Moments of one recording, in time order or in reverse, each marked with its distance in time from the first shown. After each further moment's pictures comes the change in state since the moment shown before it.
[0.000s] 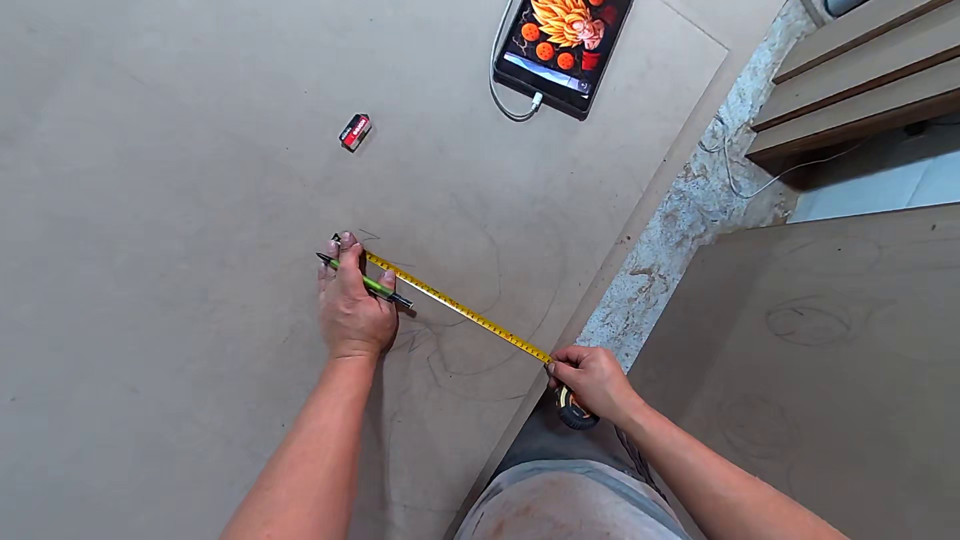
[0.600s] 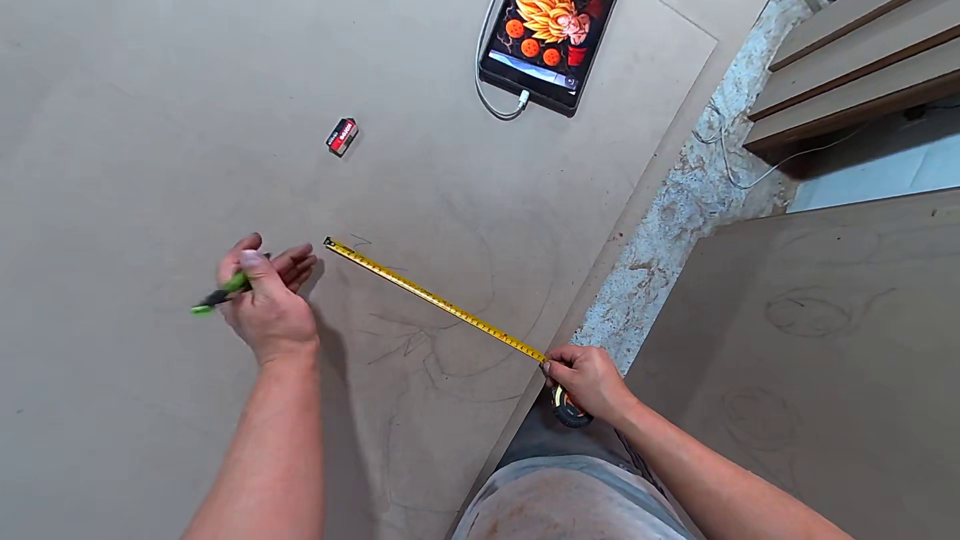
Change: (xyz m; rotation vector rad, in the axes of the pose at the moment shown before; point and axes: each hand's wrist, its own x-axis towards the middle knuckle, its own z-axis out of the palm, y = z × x) left_hand 0.032 -0.001 -0.061 -0.831 0.231 -0.359; right_hand 0.000 0.001 0.001 -0.035 0.013 -0.025
